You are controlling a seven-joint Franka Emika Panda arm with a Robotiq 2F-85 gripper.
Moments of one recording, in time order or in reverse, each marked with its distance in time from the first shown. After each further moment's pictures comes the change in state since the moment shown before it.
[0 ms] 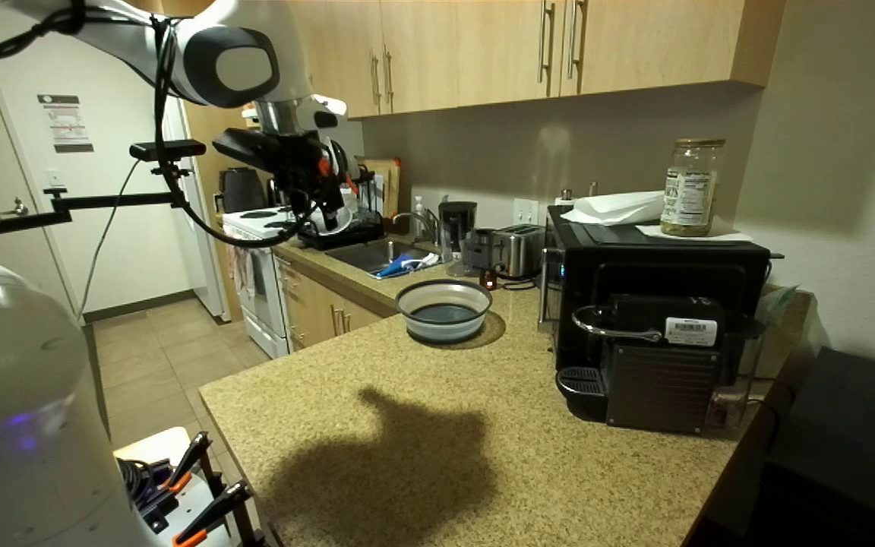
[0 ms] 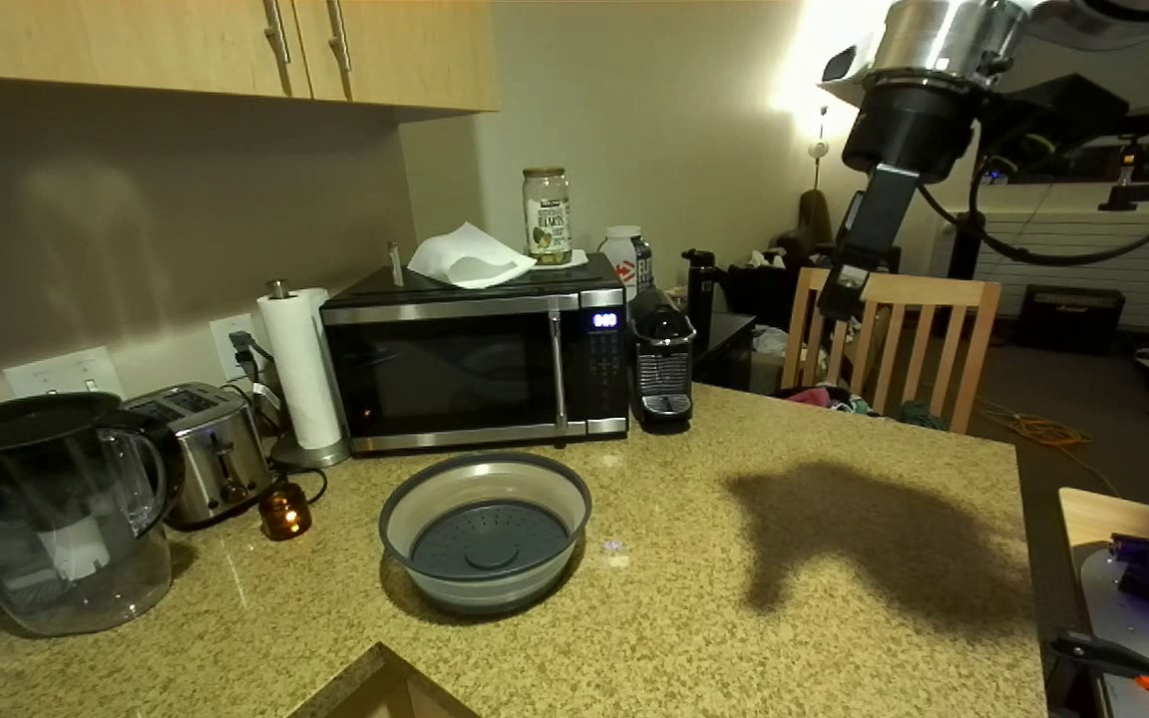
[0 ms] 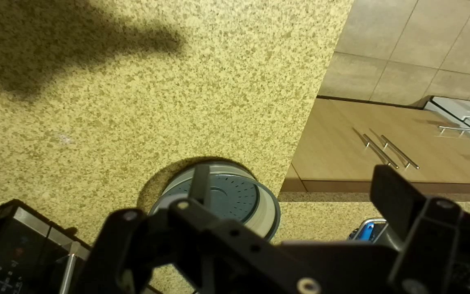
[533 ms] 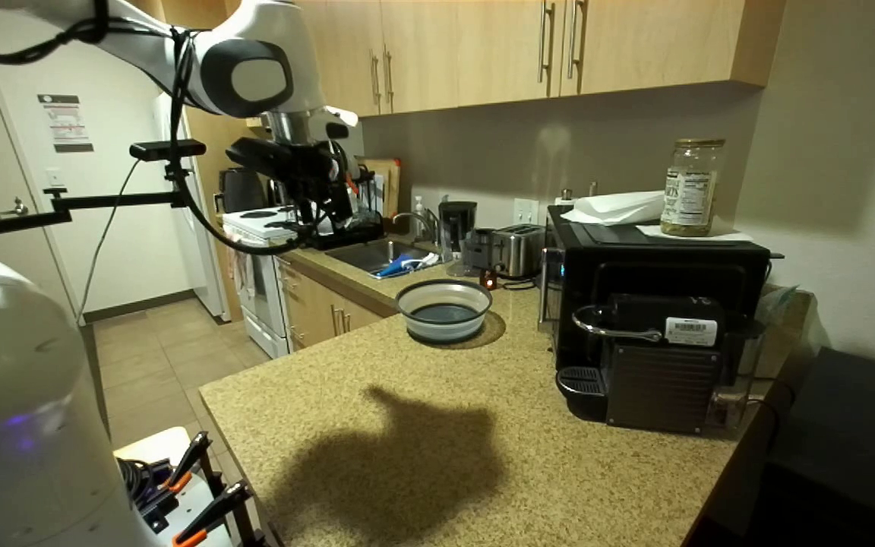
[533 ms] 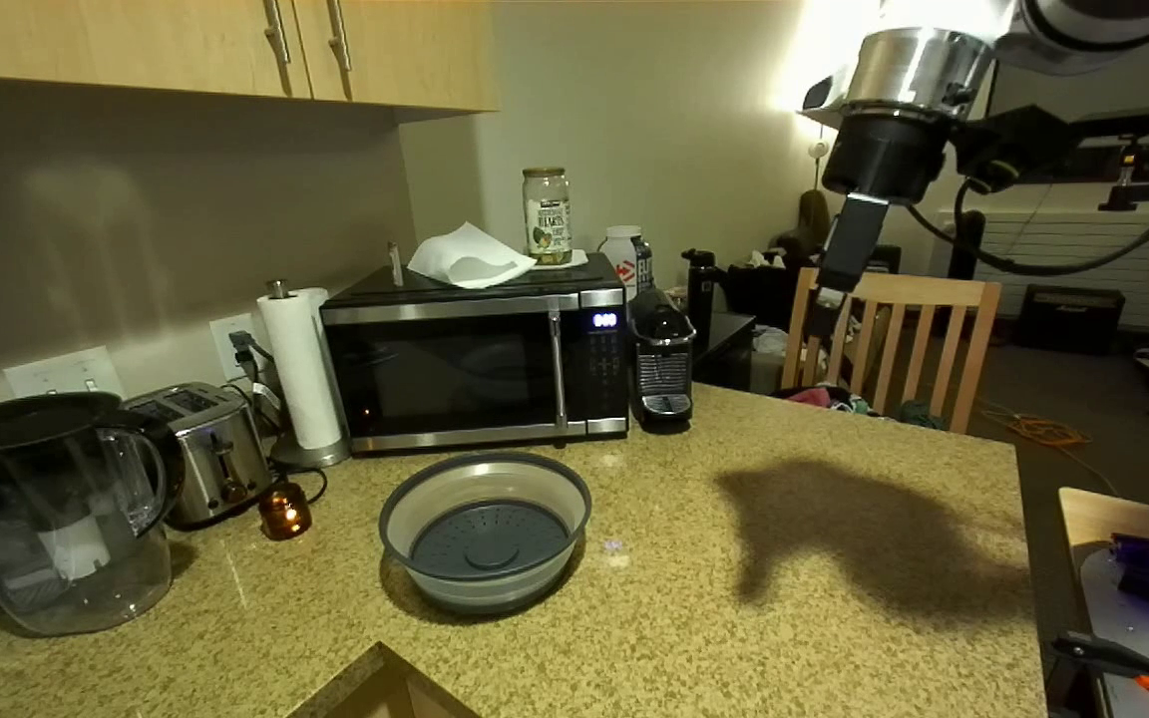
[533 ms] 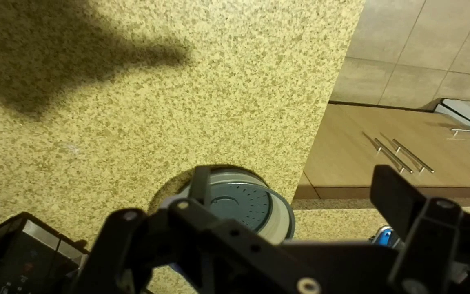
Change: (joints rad) arm -0.025 0.059 0.000 0.010 -0.005 0.015 0.000
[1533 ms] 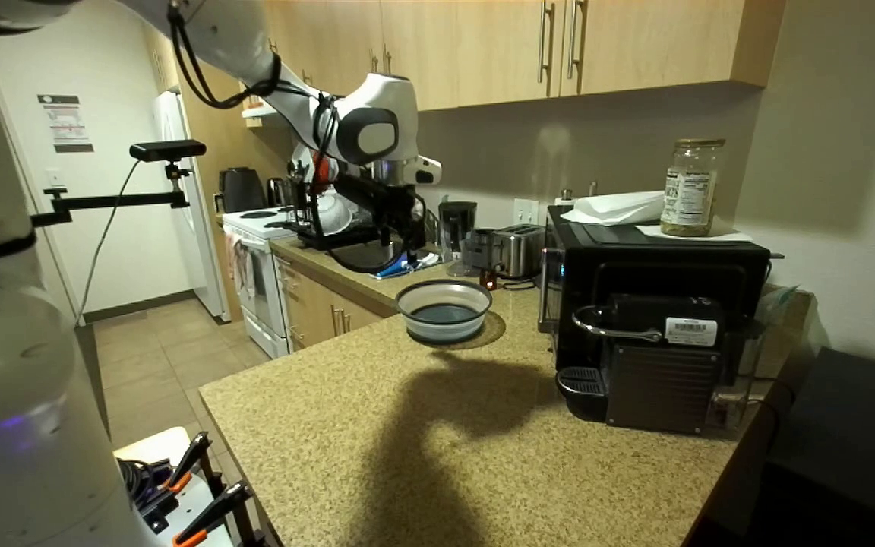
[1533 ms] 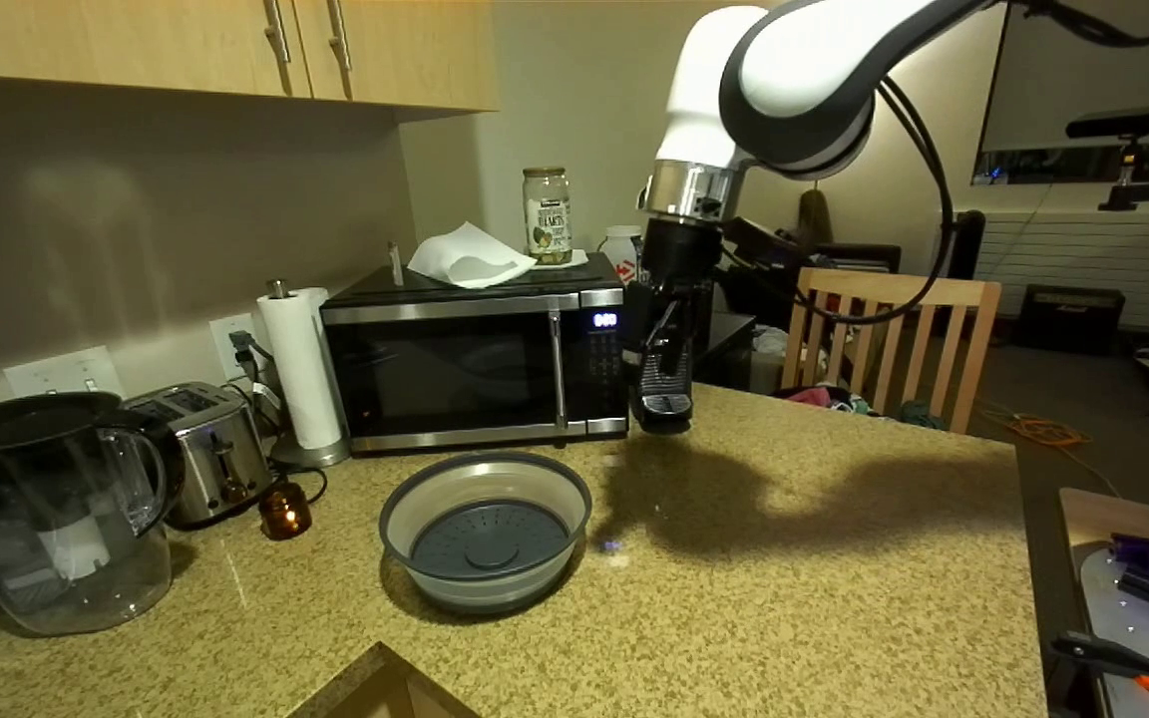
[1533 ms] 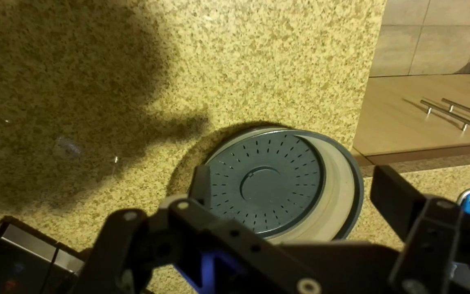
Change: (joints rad) arm -0.065 0.594 -0.013 0.414 -0.005 0.102 0.051
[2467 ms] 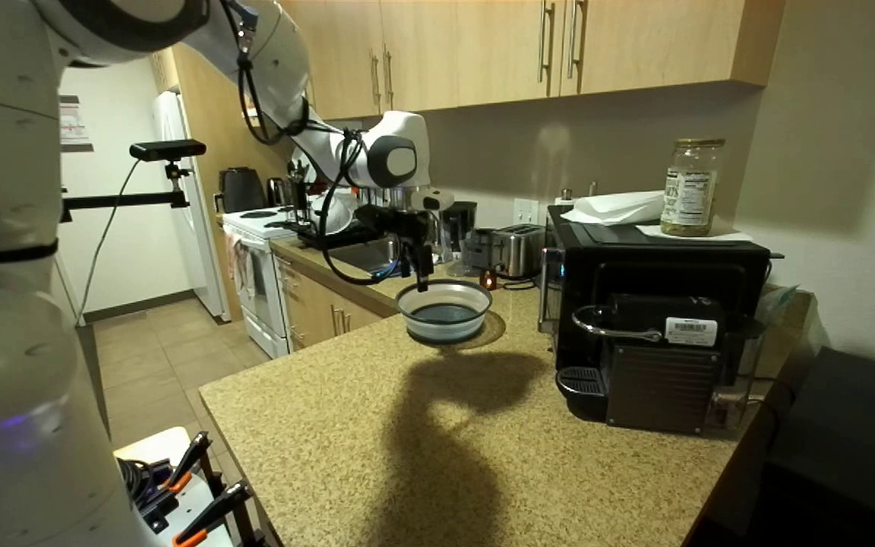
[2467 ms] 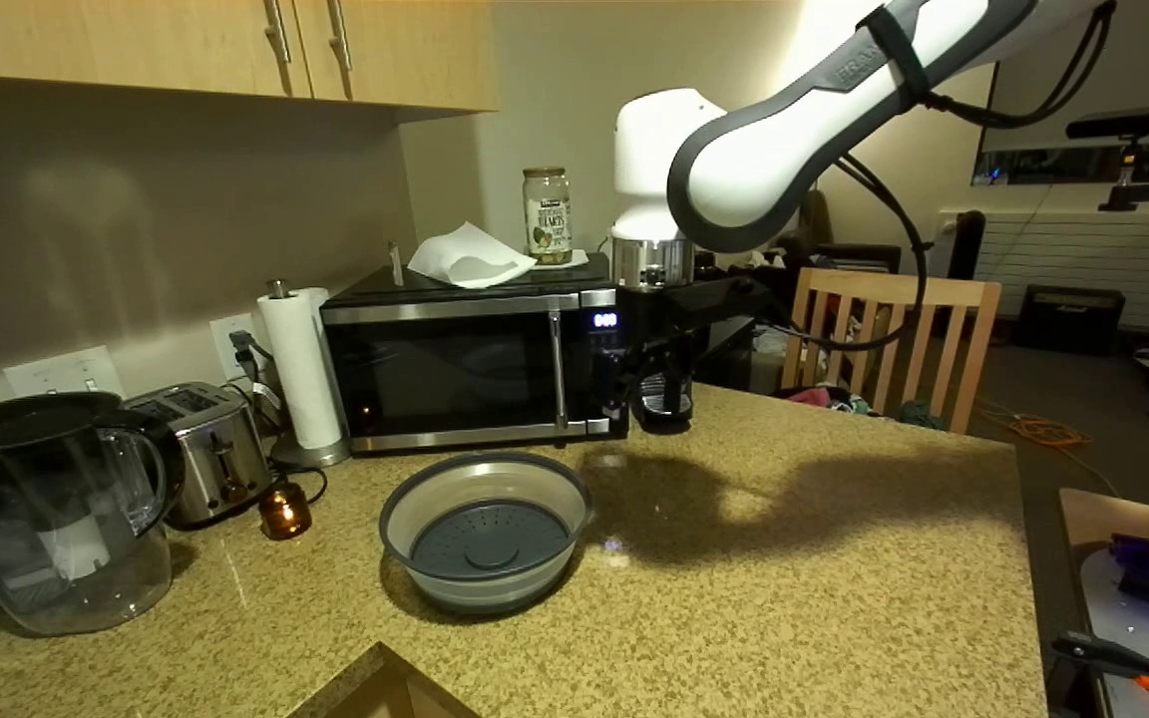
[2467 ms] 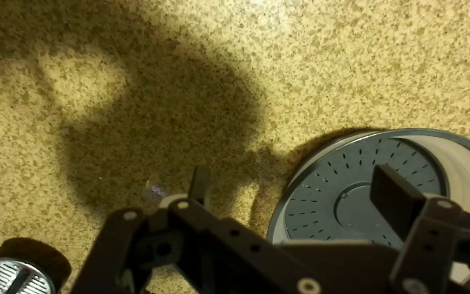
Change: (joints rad) arm 0.019 0.196 -0.013 0.132 -0.247 -0.067 0.427
